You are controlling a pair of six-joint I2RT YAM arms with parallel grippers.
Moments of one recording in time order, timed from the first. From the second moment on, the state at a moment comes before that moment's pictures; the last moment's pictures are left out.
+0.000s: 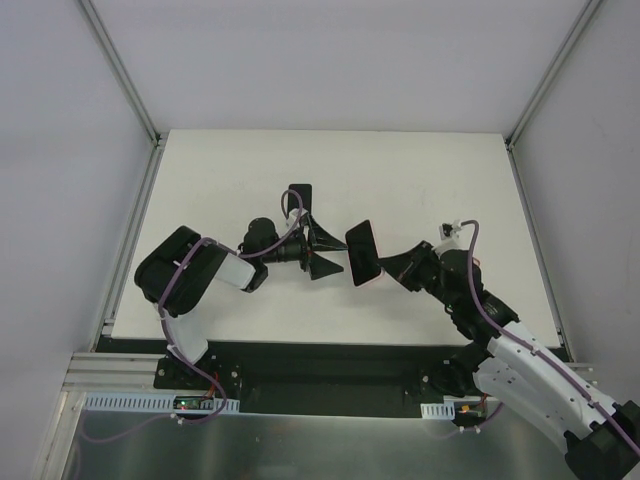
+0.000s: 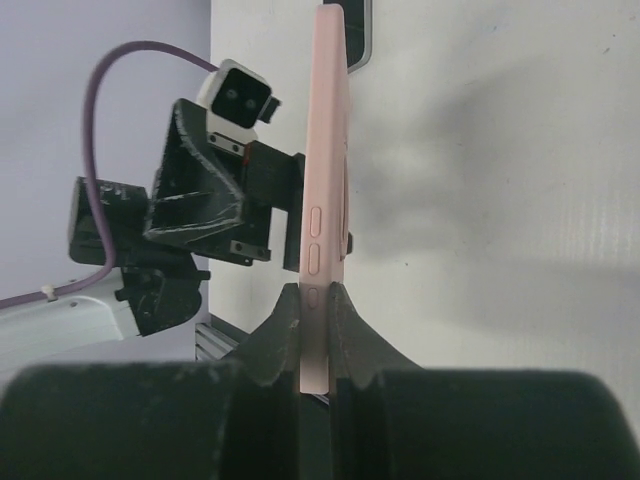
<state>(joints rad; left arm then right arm) -0.55 1.77 0.57 1.08 0.85 -1.69 0.62 0.66 0.44 -0.14 -0.04 1.07</state>
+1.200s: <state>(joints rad) -0.56 1.88 0.69 1.13 0.82 -1.78 0.62 0.68 0.35 0.05 -0.08 1.26</state>
